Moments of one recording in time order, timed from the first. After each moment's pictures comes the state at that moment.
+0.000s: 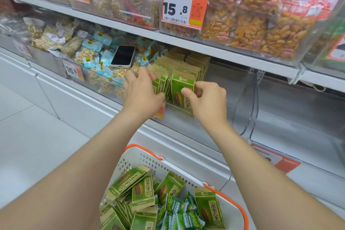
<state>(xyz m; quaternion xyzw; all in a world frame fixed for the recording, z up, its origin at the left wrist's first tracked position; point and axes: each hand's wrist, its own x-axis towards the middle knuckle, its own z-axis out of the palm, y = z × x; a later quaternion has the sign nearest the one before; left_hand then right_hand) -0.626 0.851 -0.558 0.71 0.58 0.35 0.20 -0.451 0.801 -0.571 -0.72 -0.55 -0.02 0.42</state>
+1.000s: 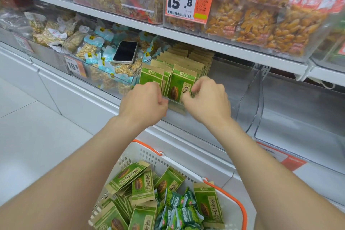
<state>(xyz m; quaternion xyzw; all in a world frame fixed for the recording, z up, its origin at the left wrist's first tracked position) -0.640 0.842 -0.574 0.80 0.54 0.24 0.09 -0.472 0.785 -0.553 -0.77 -0.55 0.03 0.32</state>
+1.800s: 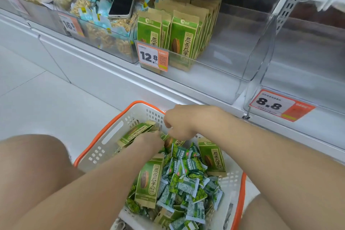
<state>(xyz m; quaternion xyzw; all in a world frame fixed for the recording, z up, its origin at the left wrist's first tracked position) -0.648 0.758 -0.779 0.87 0.31 -0.39 0.00 -0.521 0.727 -0.629 -0.57 -0.76 0.18 -0.23</state>
